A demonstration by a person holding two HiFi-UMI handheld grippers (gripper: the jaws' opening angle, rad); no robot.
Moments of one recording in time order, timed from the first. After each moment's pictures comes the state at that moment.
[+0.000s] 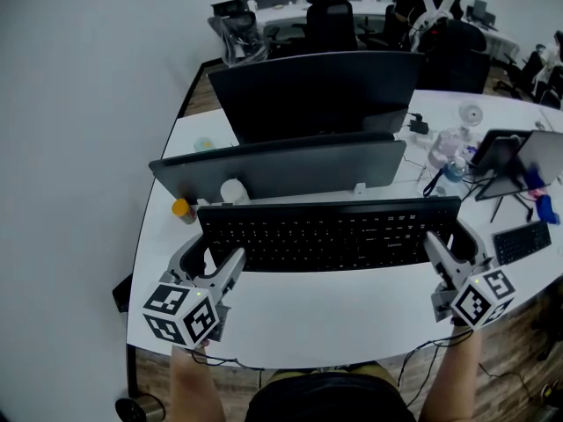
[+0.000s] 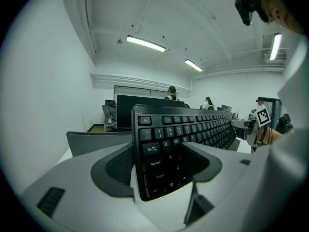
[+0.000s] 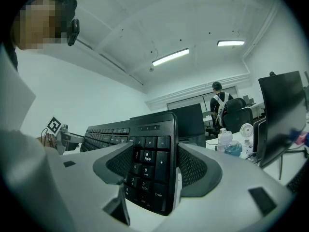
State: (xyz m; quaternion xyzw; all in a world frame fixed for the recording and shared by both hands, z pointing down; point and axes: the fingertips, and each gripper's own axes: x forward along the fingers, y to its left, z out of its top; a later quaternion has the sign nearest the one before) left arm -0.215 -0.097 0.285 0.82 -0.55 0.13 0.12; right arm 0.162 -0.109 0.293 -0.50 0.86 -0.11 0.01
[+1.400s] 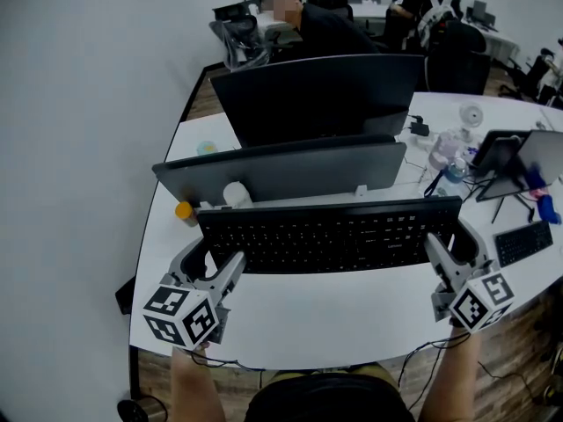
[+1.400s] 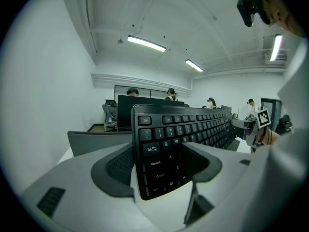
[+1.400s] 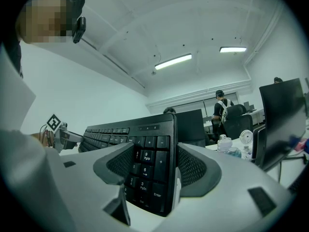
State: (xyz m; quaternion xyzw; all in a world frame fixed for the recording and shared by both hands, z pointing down) left arm -0.217 -0.093 0.284 0.82 -0.55 0.13 0.12; right arm 0.160 -0.106 0.284 -0.51 0.86 -0.08 0.02
